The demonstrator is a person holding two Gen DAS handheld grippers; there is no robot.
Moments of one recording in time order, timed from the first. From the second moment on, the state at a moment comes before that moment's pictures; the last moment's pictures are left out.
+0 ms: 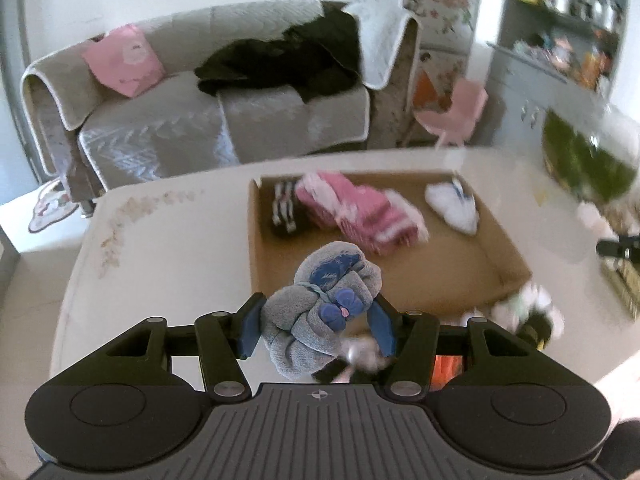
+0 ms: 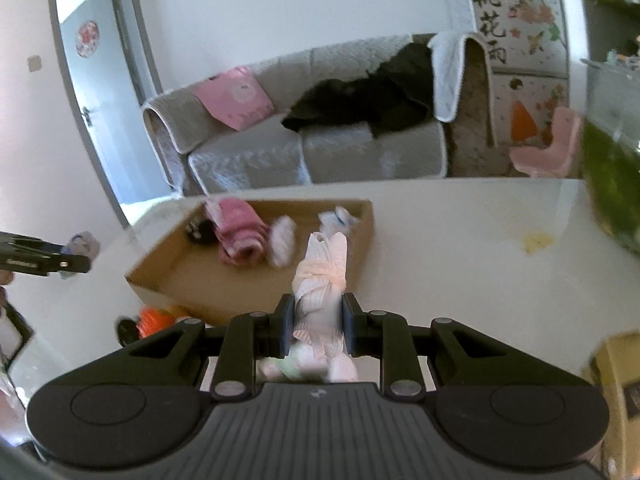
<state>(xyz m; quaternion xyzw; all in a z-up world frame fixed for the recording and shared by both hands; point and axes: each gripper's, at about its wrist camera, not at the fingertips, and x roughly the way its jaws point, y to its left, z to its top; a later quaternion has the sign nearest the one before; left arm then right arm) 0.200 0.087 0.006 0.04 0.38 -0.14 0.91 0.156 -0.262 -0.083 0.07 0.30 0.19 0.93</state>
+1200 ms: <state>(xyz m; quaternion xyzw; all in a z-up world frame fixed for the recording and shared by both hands) 0.323 0.084 -0.077 -0.12 0.47 -0.04 0.87 0.286 -0.092 -0.124 0.03 0.39 0.32 0.86</state>
